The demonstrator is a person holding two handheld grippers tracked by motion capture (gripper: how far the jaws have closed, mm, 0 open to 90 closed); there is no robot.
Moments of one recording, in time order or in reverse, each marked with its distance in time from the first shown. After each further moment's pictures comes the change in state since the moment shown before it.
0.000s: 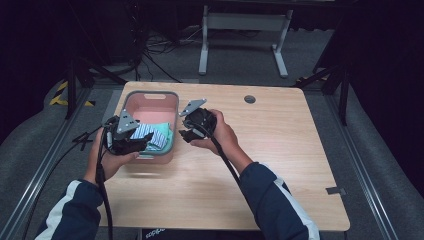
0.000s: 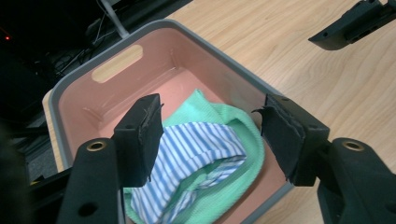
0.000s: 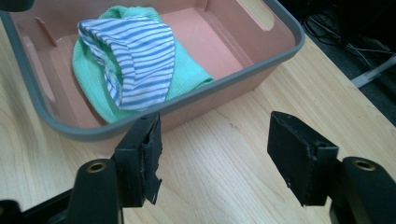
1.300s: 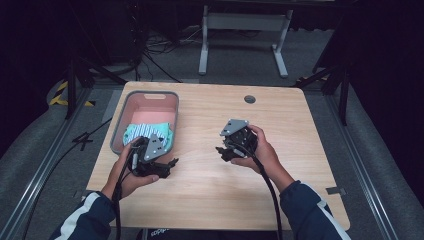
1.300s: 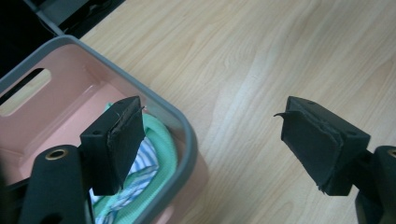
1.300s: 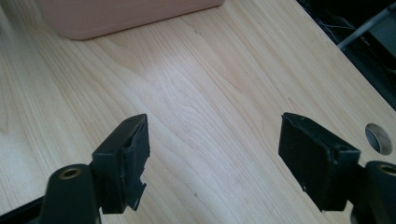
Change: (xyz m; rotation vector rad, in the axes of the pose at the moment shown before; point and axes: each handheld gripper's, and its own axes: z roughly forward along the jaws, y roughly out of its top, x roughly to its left) left arm -0.072 -0.006 0.011 0.001 -0.136 0.176; right arm -0.013 -0.095 -0.060 0.060 -0.095 -0.011
